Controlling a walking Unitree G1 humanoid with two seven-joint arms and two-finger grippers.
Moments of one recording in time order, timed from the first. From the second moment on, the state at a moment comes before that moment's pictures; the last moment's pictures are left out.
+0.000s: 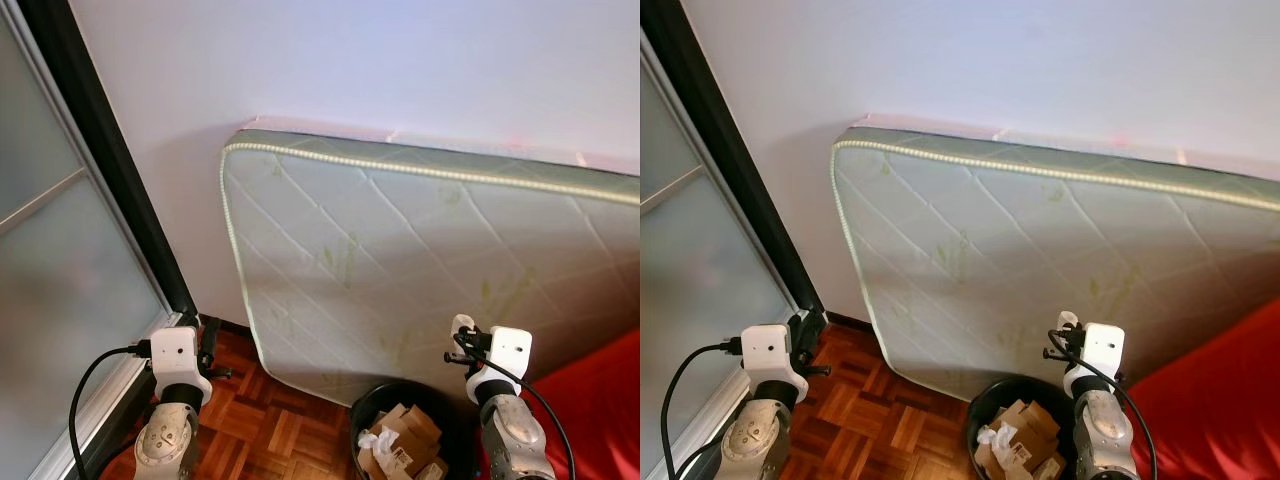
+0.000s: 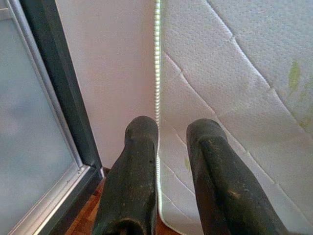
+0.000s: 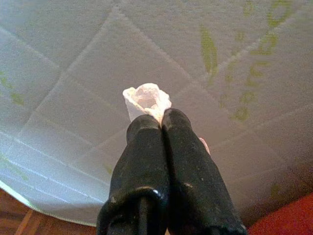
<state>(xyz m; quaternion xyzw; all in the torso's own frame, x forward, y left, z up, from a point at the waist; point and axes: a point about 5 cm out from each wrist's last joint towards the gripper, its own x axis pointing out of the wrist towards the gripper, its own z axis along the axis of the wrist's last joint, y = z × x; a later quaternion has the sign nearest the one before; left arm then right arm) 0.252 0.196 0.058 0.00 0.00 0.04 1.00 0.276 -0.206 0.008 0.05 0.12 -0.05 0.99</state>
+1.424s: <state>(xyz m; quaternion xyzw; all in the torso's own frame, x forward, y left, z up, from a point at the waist) 0.250 0.200 0.058 0.01 0.01 0.04 1.00 0.275 -0.189 0.003 0.06 0.13 0.00 0.99</state>
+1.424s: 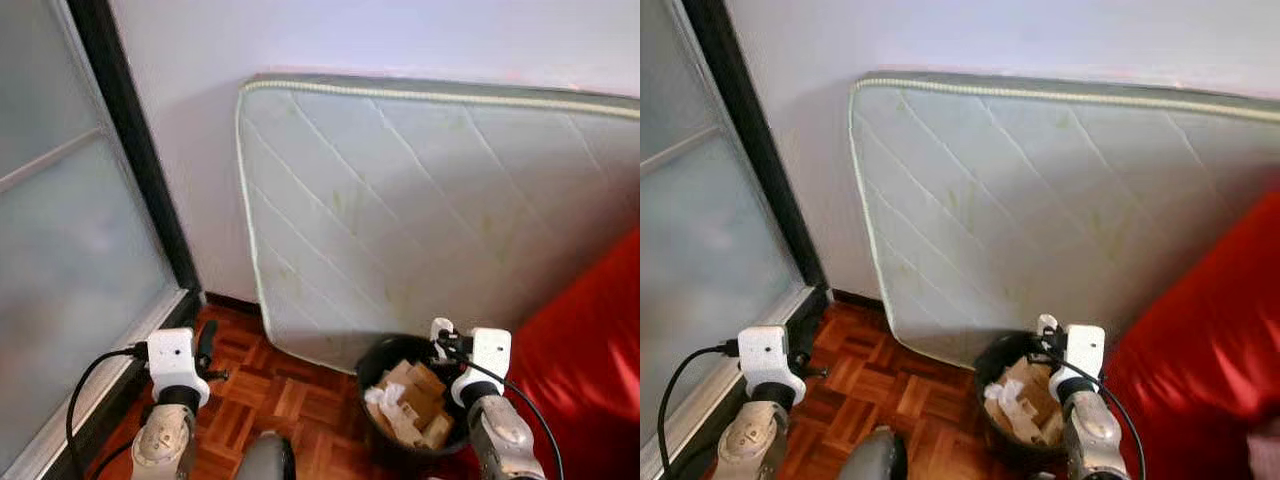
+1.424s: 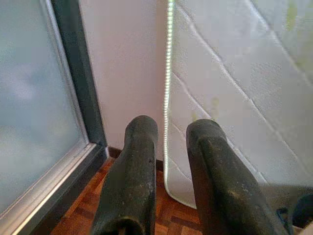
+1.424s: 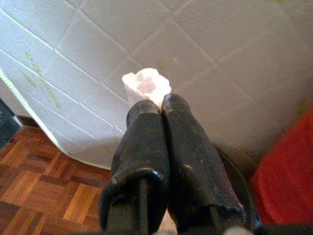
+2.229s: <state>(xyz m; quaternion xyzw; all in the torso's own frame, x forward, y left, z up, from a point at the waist) 0.251 0.200 0.059 0.01 0.01 0.04 1.00 0.272 -0.180 -0.003 0.07 0.15 0.03 0.99</state>
